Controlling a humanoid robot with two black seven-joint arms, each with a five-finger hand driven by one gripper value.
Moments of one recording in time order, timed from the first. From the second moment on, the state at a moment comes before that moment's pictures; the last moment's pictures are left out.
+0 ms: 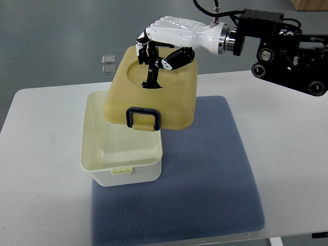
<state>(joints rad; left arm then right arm) 0.03 0.00 -0.14 -0.19 0.00 -0.08 0.18 1.44 -0.50 0.03 1.20 -1.30 -0.07 0.43</state>
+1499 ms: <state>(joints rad) 0.03 0.00 -0.13 -0.18 0.00 -0.08 0.18 0.87 -0.64 0.02 1.20 -1.33 -0.32 0.53</state>
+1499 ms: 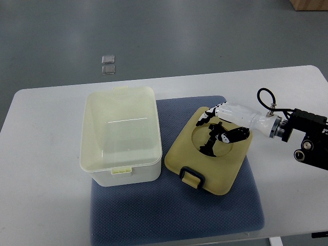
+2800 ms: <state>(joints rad) 0.03 0.00 -0.13 -0.20 0.00 -0.08 0.18 0.83 -0.51 0.61 1.01 0.36 0.19 0.33</state>
